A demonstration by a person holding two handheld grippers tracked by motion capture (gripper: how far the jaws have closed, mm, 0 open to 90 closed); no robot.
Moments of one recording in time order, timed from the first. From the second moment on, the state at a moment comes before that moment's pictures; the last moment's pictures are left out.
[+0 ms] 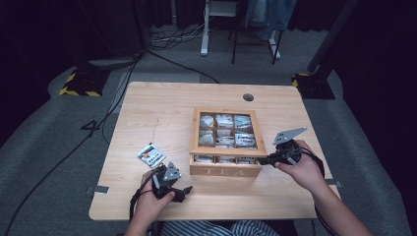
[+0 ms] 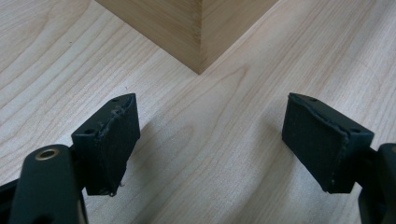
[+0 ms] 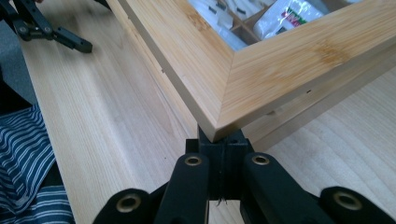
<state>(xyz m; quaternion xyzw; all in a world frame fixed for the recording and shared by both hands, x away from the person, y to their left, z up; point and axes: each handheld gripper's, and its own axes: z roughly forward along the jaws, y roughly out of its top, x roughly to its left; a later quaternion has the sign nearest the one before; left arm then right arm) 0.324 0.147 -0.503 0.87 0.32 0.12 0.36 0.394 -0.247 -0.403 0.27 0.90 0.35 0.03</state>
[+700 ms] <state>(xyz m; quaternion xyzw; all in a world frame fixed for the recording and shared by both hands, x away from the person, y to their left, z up) 0.324 0.147 -0.504 0.87 0.32 0.12 0.36 0.394 -0.245 -0.408 0.26 0.92 0.29 0.00</state>
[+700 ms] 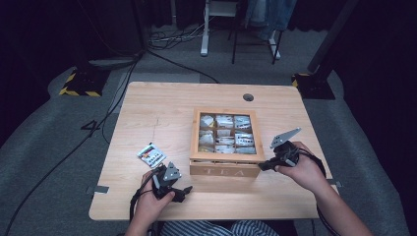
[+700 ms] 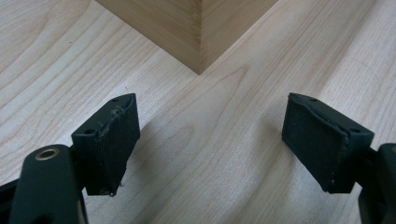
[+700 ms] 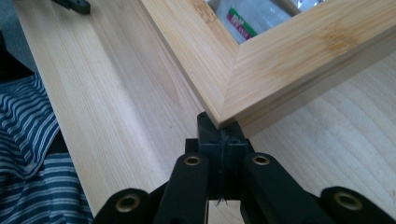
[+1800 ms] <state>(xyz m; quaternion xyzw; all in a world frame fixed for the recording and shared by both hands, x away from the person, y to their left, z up) 0.316 0.179 -0.492 0.85 0.35 0.13 0.36 0.407 -0.300 -0.386 0.28 0.90 0.34 0.04</state>
